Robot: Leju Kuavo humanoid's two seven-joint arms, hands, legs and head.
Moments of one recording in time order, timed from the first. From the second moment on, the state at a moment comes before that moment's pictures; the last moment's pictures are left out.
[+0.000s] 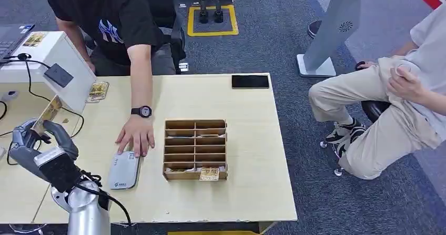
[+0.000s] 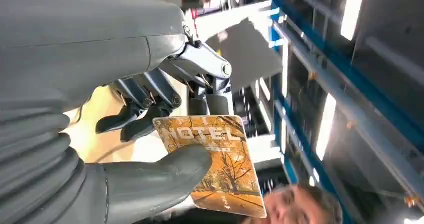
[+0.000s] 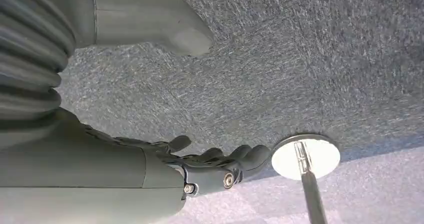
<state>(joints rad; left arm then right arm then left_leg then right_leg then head) -0.16 -0.29 0.15 -1.60 -0.38 0.70 -0.70 -0.15 0.30 -1.56 -0.50 1.10 -0.67 -0.57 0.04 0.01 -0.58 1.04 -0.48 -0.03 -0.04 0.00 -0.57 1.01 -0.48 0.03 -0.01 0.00</state>
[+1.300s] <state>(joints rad) -0.05 -0.28 0.22 -1.61 -1.24 0.70 -0.70 -0.15 0.25 -1.56 -0.42 1.15 -0.67 -0.58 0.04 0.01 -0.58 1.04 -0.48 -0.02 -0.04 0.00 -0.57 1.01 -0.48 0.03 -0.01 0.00</state>
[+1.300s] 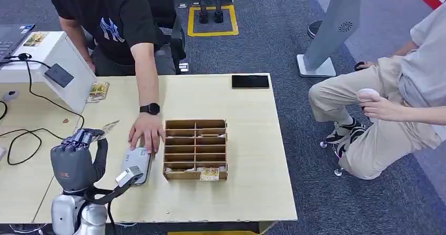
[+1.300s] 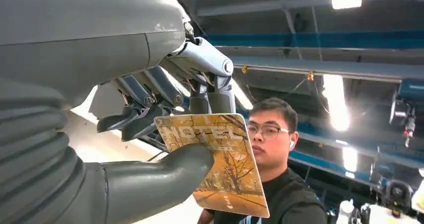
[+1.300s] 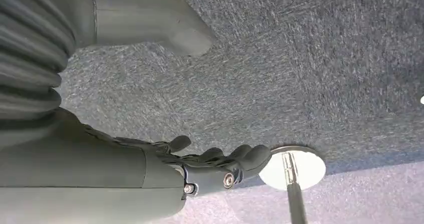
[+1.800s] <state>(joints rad) -0.05 -0.27 0.29 -1.45 -1.38 0.70 -0.62 -0.15 0.24 -1.56 -0.40 1.12 -0.67 -0.57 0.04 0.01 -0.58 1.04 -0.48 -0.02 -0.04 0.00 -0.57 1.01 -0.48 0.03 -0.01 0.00</state>
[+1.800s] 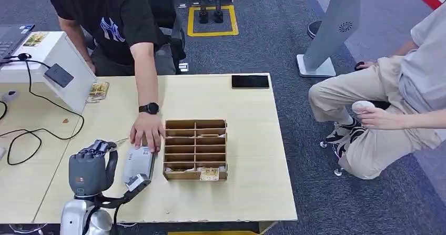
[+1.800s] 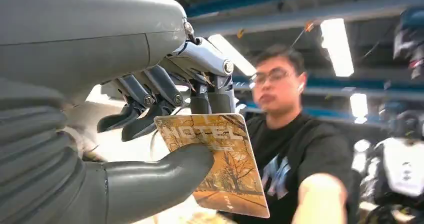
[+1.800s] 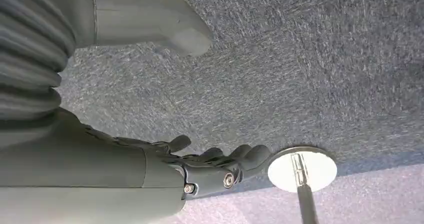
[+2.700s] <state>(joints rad) -0.02 -0.19 0.28 -1.34 -1.43 0.70 -0.46 -0.14 0.23 -1.55 -0.39 1.10 -0.67 -0.56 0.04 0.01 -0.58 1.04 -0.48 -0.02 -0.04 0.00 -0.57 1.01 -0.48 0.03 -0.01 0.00</state>
